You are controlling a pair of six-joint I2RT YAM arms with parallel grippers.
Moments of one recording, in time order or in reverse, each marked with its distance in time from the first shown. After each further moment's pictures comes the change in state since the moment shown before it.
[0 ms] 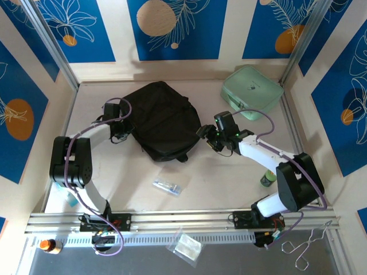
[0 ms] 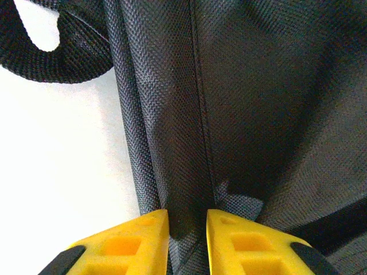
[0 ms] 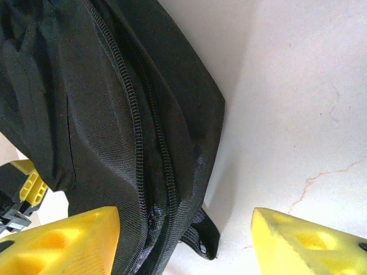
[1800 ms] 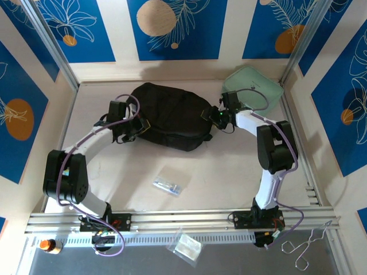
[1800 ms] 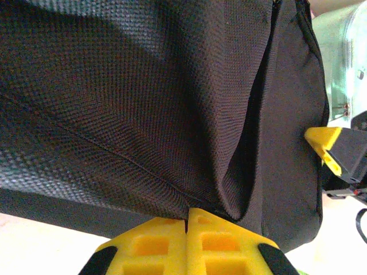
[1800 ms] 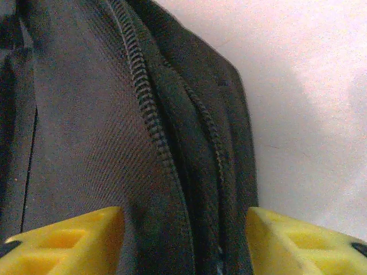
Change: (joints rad) left arm -0.136 -0.177 -0.015 -0.010 0.256 -0.061; right arm -0.227 0.421 0.383 -0.015 -0.156 -0.360
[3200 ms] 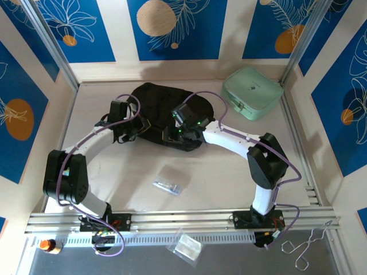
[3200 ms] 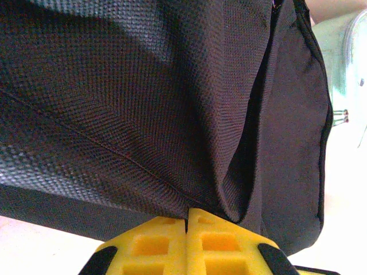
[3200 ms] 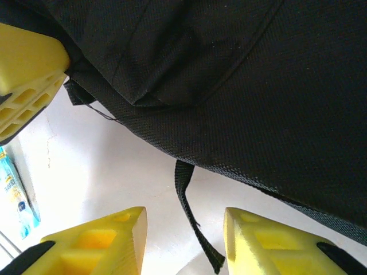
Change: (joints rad) left arm -0.013 -0.001 0.001 0.009 -0.030 -0.020; right arm 0.528 -0.071 0.121 -0.189 0.182 0.040
